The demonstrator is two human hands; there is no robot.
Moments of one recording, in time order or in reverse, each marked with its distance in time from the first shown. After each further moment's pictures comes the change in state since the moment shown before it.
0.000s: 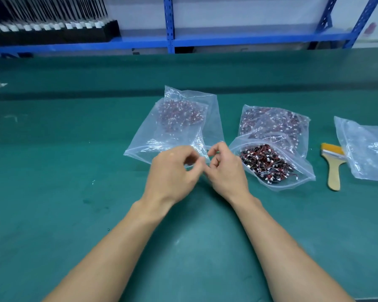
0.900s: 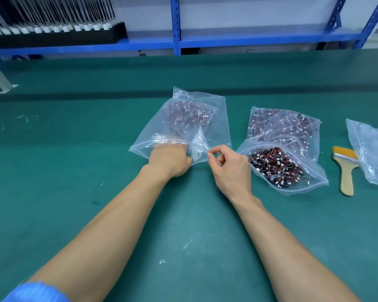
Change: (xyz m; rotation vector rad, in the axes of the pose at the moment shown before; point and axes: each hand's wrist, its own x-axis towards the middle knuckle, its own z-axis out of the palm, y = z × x) left_hand 0.069 -0.065 0.012 0.650 -0.528 -0.192; right_hand 0.012 0.003 0.017 -0.007 0.193 -0.087
